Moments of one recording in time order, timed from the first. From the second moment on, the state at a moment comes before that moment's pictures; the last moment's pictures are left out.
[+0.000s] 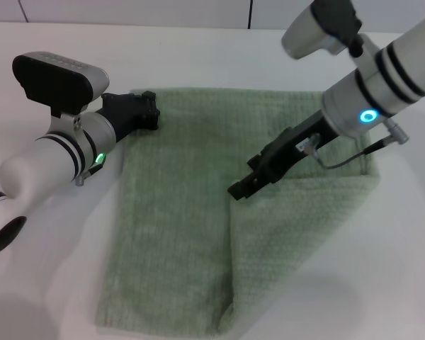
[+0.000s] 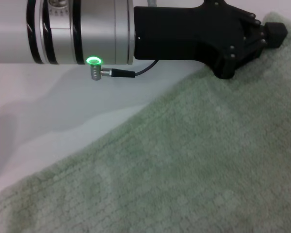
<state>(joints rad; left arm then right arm) -0.67 -2.08 -1.07 -0.27 2.88 0.45 -0.43 1.00 2.02 -1.40 -0.52 -2.10 -1.28 2.15</state>
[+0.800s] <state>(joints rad) -0.67 -2.08 -1.07 -0.27 2.88 0.45 -0.42 1.02 2.08 -1.42 -0.50 -2.17 -1.19 2.15</state>
